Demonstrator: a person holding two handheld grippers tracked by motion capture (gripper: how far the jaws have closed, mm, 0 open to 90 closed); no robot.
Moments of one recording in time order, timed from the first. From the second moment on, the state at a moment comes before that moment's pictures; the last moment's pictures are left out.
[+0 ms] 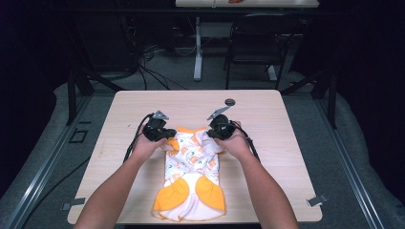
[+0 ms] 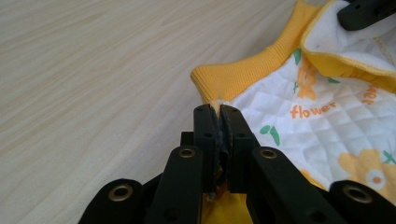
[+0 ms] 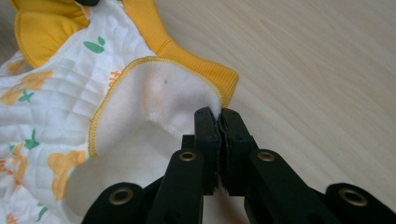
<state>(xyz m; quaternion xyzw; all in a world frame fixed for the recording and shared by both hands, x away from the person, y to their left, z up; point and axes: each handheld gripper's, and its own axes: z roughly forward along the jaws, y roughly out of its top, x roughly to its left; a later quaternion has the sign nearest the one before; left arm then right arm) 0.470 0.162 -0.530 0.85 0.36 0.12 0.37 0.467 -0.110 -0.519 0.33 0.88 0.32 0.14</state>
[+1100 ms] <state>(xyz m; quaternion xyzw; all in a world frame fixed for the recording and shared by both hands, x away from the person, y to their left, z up) 0.466 0.178 -0.456 0.82 0.34 0.16 0.42 0.461 -0.103 -0.447 0.30 0.86 0.37 0.20</state>
